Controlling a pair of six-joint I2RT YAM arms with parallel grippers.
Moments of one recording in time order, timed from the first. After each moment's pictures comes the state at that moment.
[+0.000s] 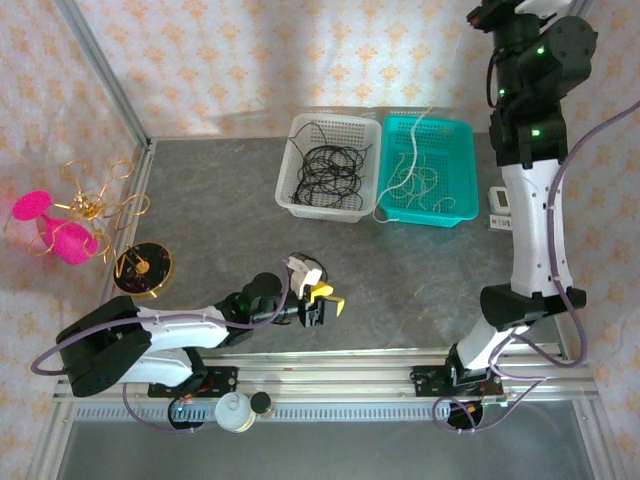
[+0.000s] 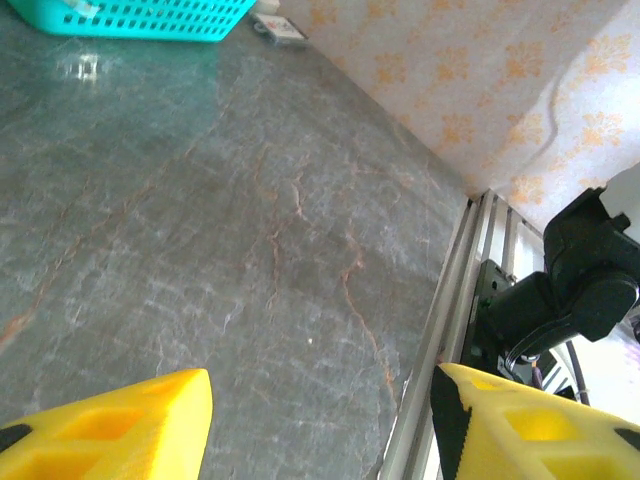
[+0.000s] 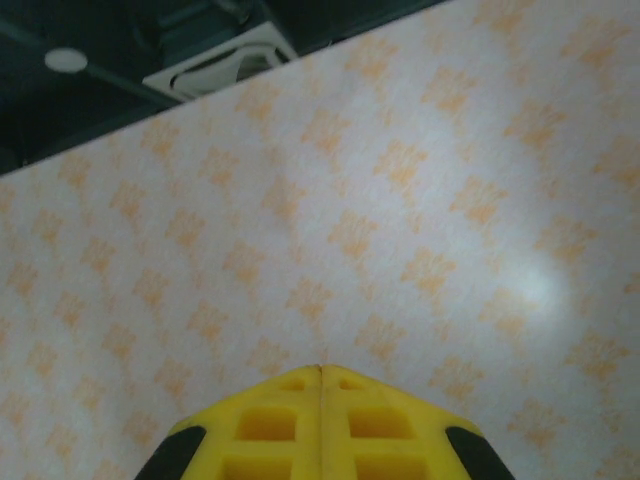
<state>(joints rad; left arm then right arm) -0.91 1.27 0.32 0.66 0.25 -0.51 0.14 1.67 2.34 -0.13 0.05 0.27</state>
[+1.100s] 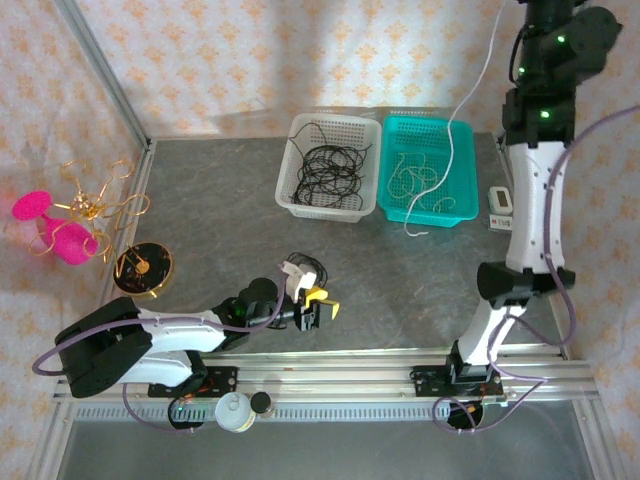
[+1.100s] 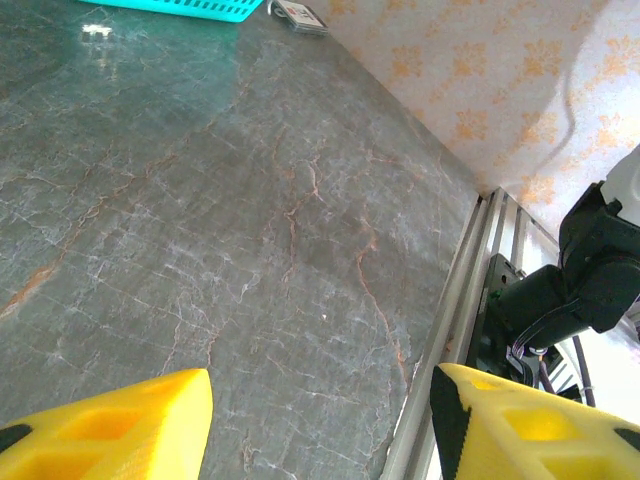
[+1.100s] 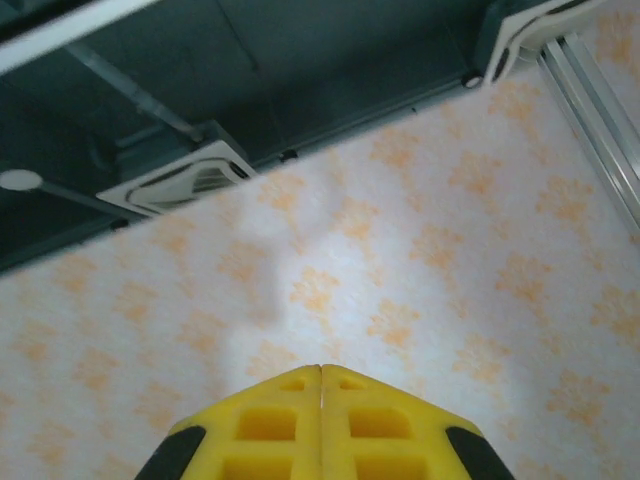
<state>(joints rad) -0.91 1.26 0.26 0.70 0.23 -0.54 0.03 1.92 2.57 -0.02 0.12 0.30</state>
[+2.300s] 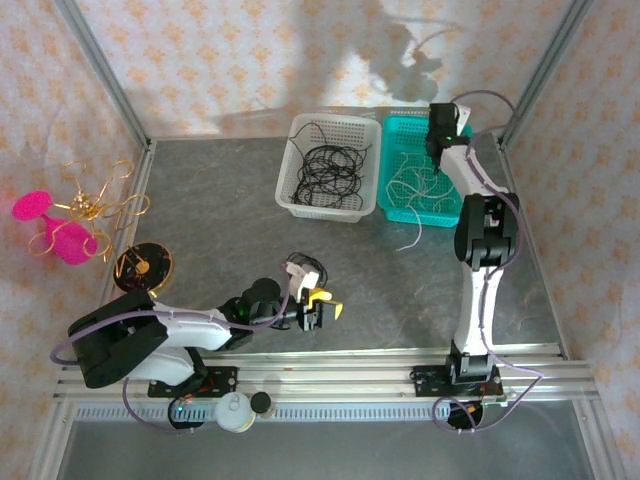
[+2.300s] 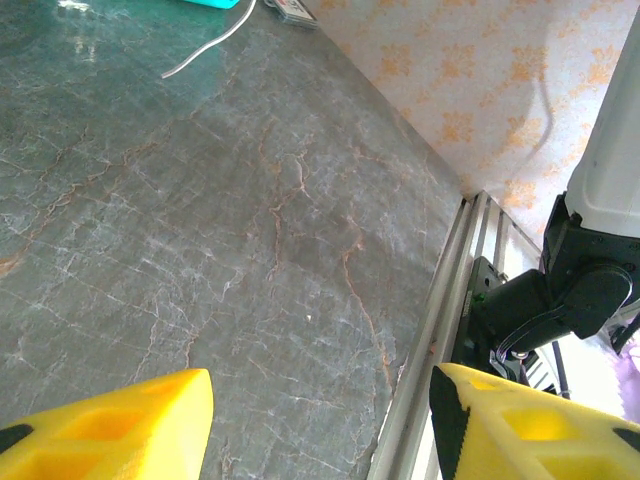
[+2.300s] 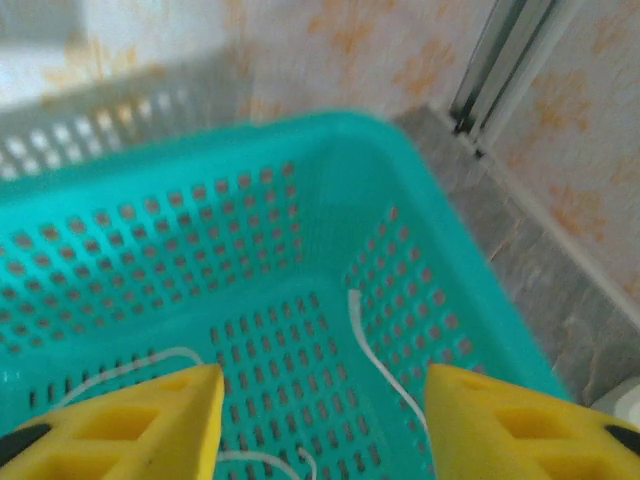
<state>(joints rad) -0.91 1.35 0.26 0.80 0.27 -0.60 0.06 2.24 1.95 -0.43 0.45 0.30</state>
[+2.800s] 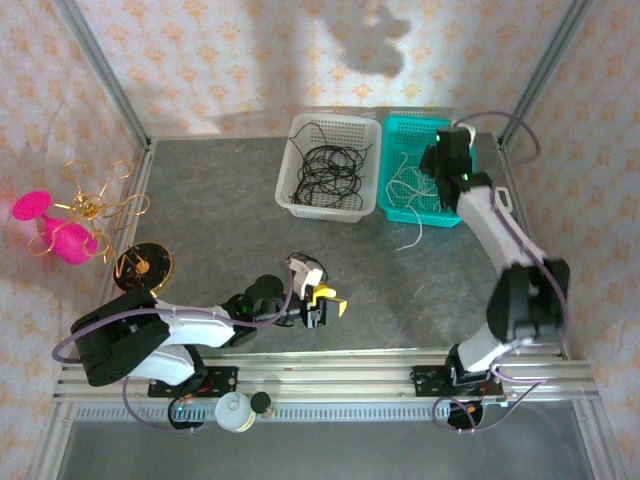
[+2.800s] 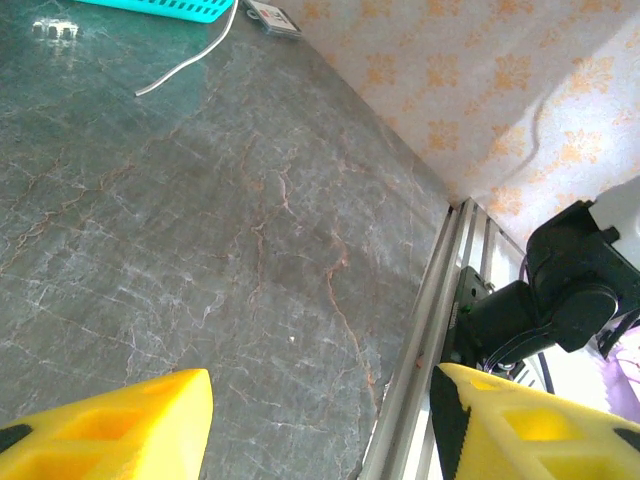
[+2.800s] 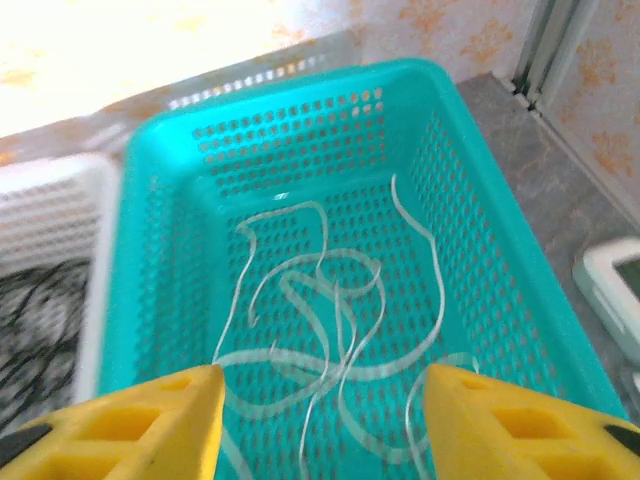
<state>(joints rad) -0.91 1.37 0.30 0.79 0.28 -0.60 0.16 1.50 1.26 -0.34 0.28 0.38</state>
